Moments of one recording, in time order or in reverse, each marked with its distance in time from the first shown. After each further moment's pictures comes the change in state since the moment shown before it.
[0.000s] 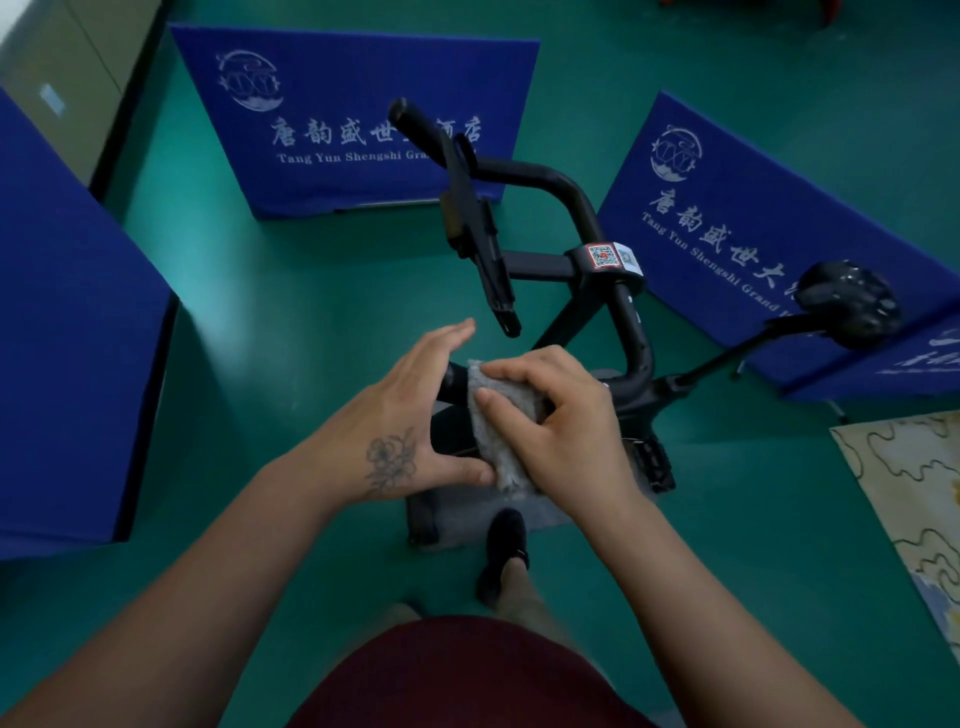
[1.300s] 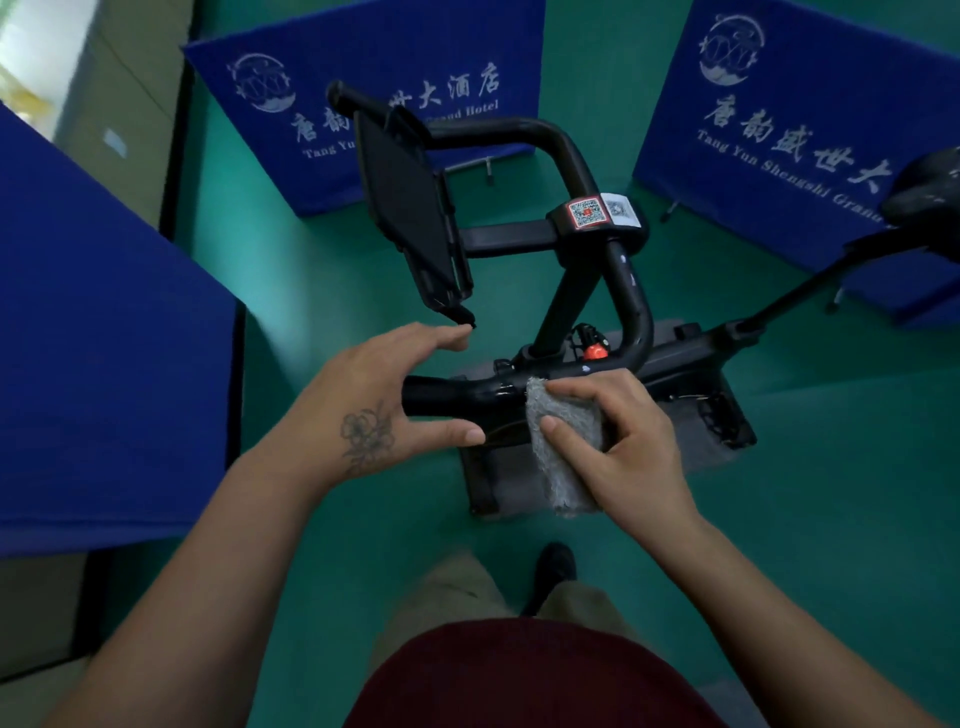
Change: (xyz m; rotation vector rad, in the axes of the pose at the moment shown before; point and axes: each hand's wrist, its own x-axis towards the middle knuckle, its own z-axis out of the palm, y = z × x) left_hand 0.041 0.047 -0.008 0.272 -0.024 -0.117; right_hand -0.033 0.099 -0.045 0.207 0.023 0.151
